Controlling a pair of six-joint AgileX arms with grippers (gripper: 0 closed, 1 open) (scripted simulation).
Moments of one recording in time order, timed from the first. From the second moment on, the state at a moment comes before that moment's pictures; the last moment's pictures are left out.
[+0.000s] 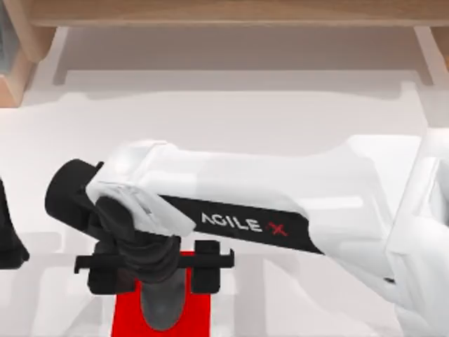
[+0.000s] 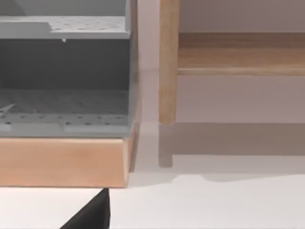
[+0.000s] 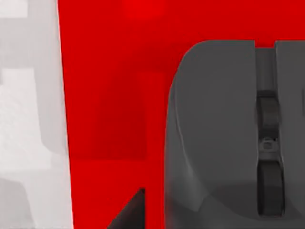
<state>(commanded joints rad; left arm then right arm) 0.00 0.00 0.00 0.00 0.00 0.00 1.09 2.36 1.91 -1.08 0.10 1.10</state>
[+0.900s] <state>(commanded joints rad) 0.00 0.00 0.00 0.00 0.00 0.00 1.00 2.27 1.83 -0.94 0.04 0.98</state>
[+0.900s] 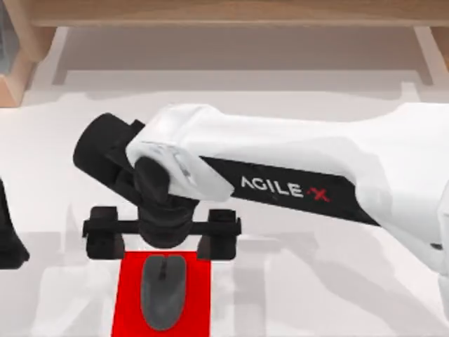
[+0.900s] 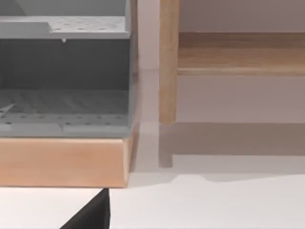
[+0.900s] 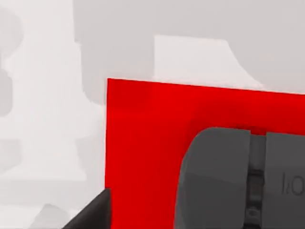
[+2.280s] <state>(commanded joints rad) 0.00 0.00 0.00 0.00 0.00 0.00 -0.40 1.80 0.45 1.19 -0.76 -1.04</state>
